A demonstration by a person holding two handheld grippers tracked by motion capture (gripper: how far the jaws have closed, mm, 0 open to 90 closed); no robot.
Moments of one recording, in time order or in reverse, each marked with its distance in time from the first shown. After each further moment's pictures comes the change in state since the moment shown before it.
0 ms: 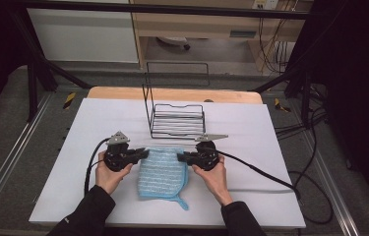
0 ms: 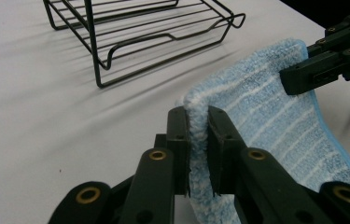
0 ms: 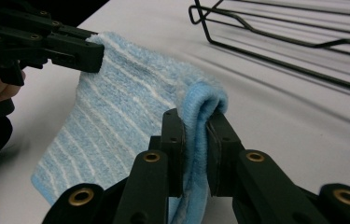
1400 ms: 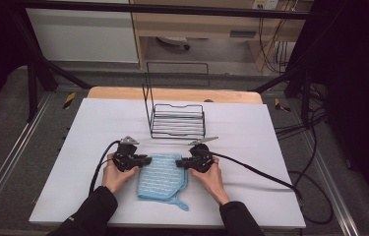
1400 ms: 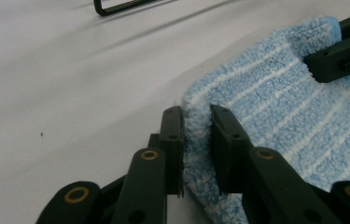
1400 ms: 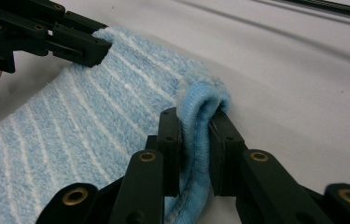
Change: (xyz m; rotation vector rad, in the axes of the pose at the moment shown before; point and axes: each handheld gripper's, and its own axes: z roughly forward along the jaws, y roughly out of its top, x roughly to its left) left arm 0.019 -0.021 0.044 0.209 0.024 -0.061; right arm -0.016 -0.017 0.036 0.154 -0.040 0.031
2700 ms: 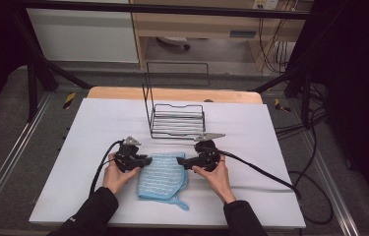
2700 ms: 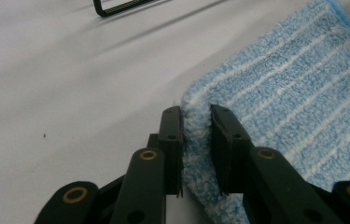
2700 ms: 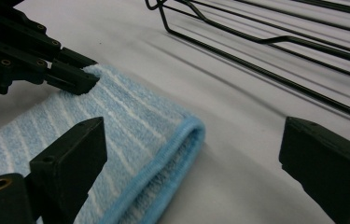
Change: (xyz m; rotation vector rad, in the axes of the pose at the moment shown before) left arm -0.006 0.001 0.001 0.018 0.041 0.035; right arm 0.000 0.011 -0.022 -0.100 -0.104 -0.101
